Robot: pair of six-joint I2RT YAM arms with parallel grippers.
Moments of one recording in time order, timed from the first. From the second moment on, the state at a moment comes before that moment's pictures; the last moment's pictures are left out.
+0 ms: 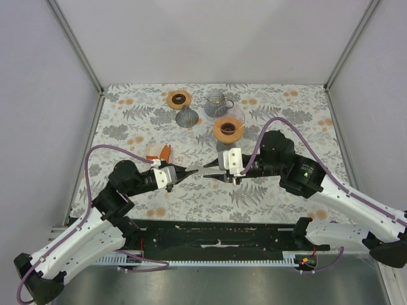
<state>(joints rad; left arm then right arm) -0.73 0.61 0.59 0.03 0.55 0.36 0.98 1.04 1.14 -0.30 -0.56 -0.52</state>
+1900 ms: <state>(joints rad) -0.74 0.65 0.58 0.04 0.52 0.42 0.98 0.97 1.13 -0.37 -0.48 -0.66</state>
